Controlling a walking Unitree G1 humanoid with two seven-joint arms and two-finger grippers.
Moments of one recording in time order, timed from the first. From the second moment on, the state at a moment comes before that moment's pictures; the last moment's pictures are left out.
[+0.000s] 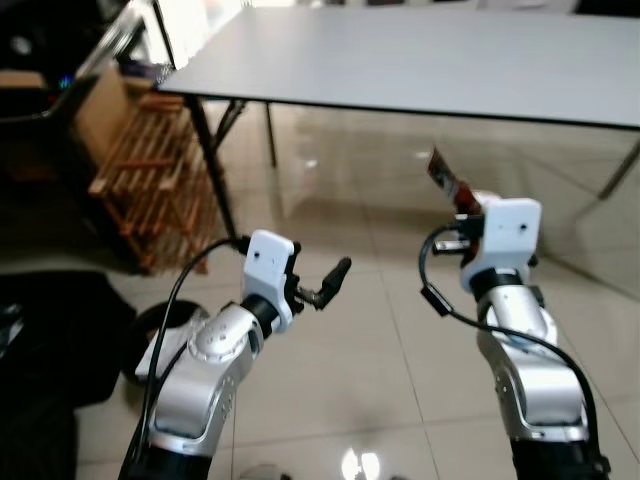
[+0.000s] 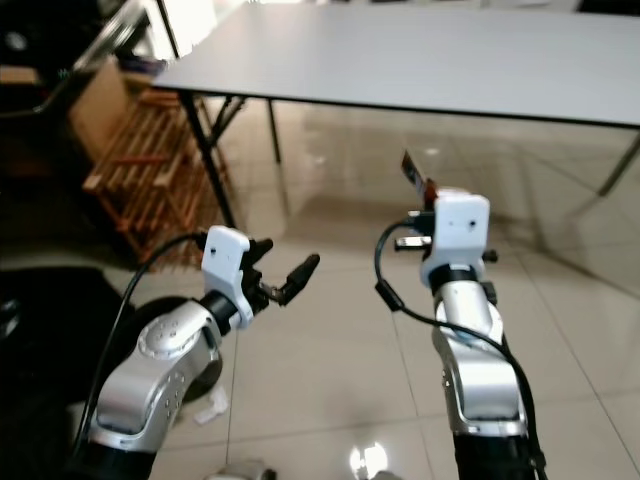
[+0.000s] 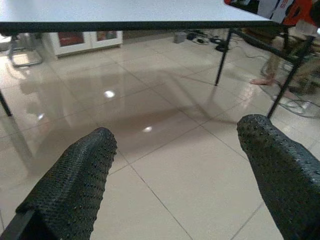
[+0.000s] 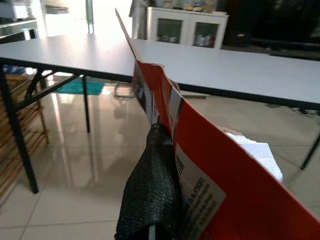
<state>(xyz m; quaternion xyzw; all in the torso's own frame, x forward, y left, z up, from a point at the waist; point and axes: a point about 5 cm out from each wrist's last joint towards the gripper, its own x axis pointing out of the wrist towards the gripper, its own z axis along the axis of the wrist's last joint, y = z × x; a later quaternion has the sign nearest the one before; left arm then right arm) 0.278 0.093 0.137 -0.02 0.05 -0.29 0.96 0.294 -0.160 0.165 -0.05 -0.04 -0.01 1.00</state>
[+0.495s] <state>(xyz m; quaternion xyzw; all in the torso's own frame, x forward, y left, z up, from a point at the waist) 0.279 0.093 0.136 -0.02 0.05 -0.29 0.96 0.294 -0.159 0.163 -0.05 -0.03 -0.01 1.00</state>
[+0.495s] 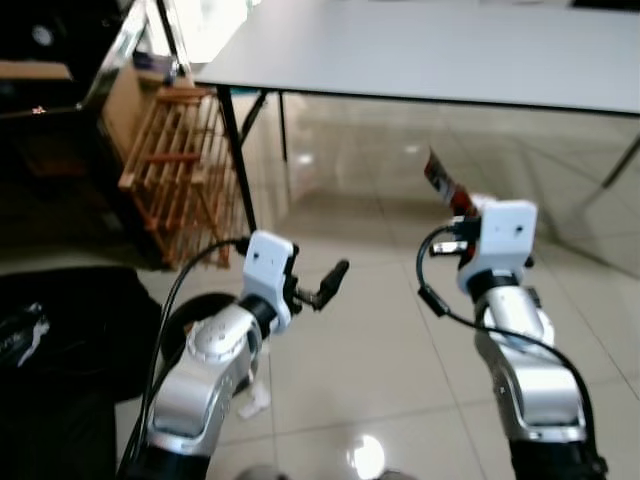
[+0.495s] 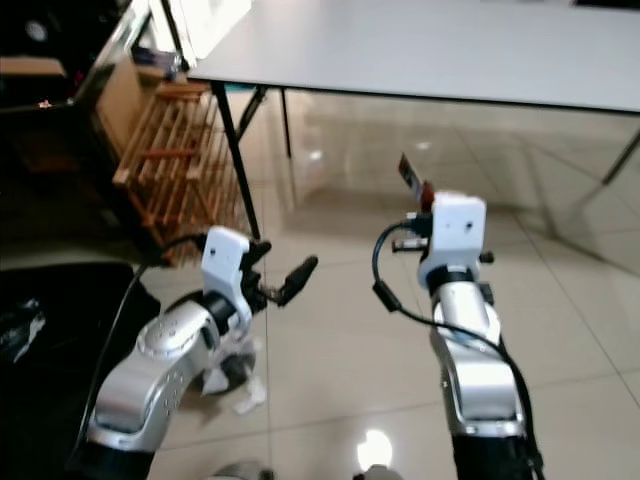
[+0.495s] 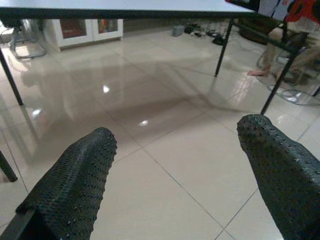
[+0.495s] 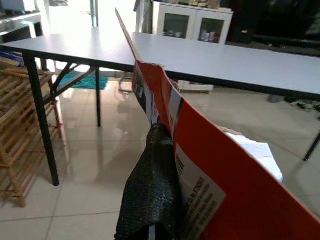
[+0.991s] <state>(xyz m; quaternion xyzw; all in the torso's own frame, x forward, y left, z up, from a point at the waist) 0.279 0.096 0.135 -0.01 0.05 -0.27 0.96 0.294 -0.157 0.163 -0.04 -0.04 -0.01 1.00</state>
